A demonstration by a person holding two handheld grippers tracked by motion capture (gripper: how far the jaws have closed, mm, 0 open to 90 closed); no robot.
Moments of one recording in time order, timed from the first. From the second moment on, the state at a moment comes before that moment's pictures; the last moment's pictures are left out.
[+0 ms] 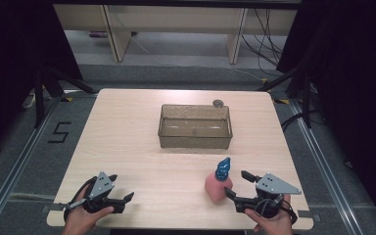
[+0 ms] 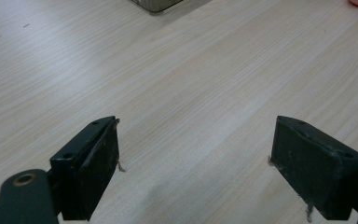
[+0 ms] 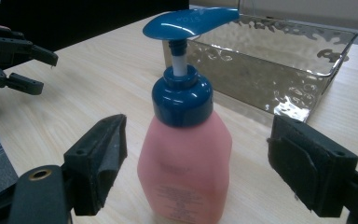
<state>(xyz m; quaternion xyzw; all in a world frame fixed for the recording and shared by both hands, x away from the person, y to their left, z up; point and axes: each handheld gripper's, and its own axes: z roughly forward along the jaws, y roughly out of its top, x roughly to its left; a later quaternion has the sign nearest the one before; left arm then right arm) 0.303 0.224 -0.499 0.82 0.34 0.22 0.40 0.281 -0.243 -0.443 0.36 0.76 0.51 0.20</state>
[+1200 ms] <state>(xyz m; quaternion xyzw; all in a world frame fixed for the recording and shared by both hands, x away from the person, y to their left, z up) 0.303 0.225 -0.500 0.83 0.33 0.23 0.40 0.305 -0.217 -0.443 0.34 0.77 0.51 0.19</state>
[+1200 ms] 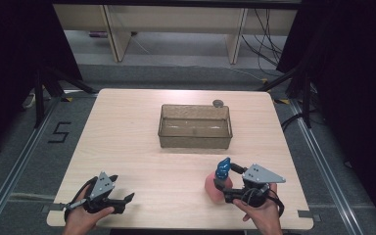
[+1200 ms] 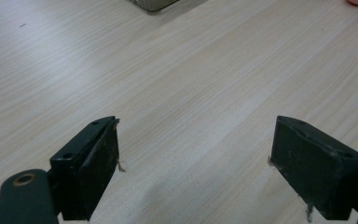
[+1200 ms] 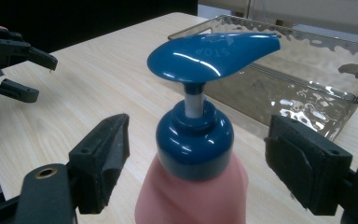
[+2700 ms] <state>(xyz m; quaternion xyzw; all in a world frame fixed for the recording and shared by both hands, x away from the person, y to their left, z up) 0.300 0.222 -0.500 0.82 0.34 0.22 0.41 0.312 -0.204 -0.449 0.32 0.78 0.49 0.21</state>
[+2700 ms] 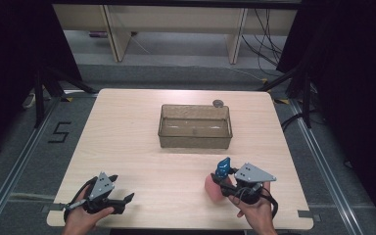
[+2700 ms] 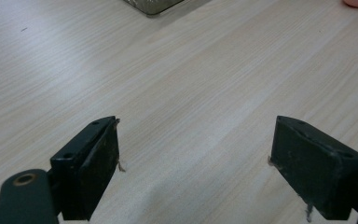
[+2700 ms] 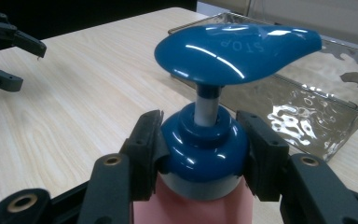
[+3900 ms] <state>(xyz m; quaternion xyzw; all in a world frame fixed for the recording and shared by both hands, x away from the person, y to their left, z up) 0.300 0.226 -0.500 0.82 0.34 0.23 0.40 0.356 -0.208 -0.407 0.33 0.76 0.50 0.24</state>
